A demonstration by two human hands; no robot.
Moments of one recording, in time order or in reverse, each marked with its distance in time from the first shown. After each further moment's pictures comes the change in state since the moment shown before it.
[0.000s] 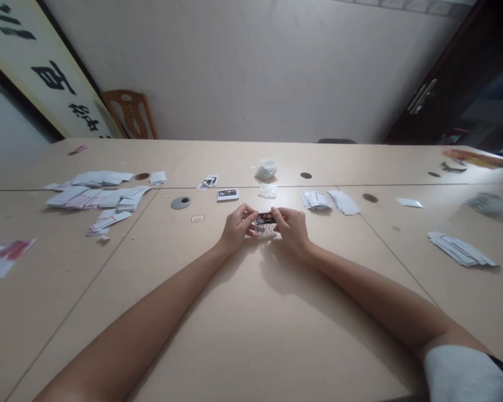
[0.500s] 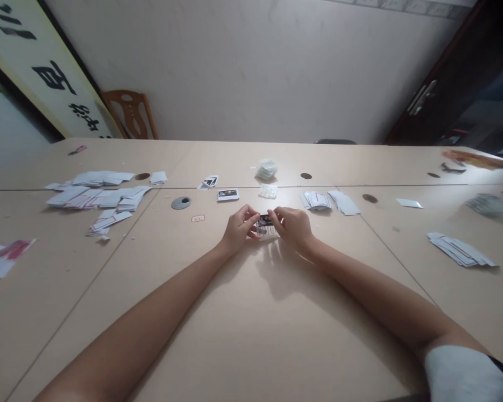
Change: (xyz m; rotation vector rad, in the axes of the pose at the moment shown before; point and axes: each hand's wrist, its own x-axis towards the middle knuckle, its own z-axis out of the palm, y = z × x) left_hand -0.002 0.001 0.002 0.015 -0.020 -0.013; right_hand 0.005 -0.002 -0.008 -0.504 -0.036 -0.228
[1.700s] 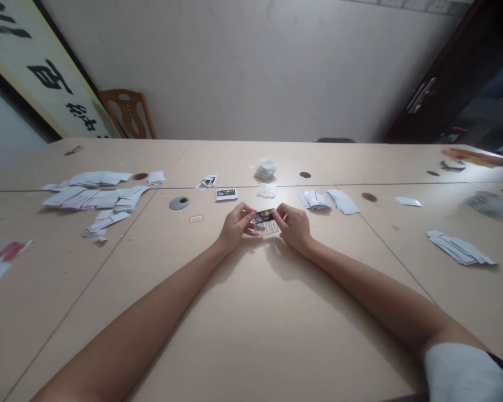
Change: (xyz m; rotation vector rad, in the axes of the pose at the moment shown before) left_hand 0.004 0.000 -0.003 -0.075 -0.001 -0.020; right_hand -0.004 0.018 0.014 0.197 0.046 0.152
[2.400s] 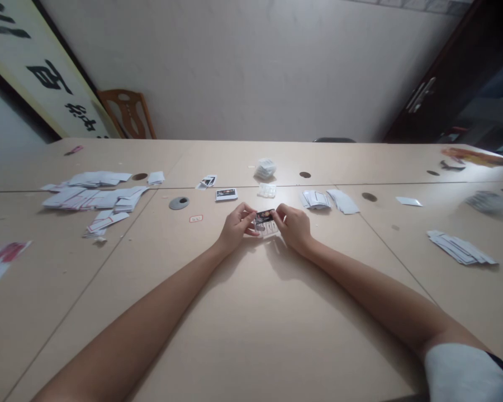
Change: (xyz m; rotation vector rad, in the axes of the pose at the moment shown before) left_hand -0.001 -0.003 -0.001 0.033 -0.015 0.026; right_hand -0.001 -0.005 -0.002 -0.145 -0.028 -0.009
